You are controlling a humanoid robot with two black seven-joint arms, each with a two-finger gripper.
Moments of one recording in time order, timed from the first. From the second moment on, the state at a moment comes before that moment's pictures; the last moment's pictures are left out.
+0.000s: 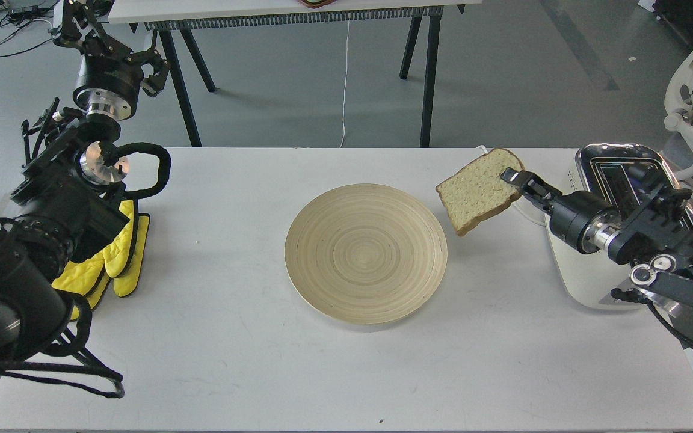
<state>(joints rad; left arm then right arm) -1.09 0.08 -0.46 -0.01 -0.38 -0.49 -0.44 0.84 -0.88 0.18 1.37 -0.90 -0.25 0.15</state>
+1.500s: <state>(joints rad) -1.09 0.08 -0.46 -0.01 -0.38 -0.49 -0.44 0.80 -1.26 0.13 1.43 -1.15 -0.26 0.14</state>
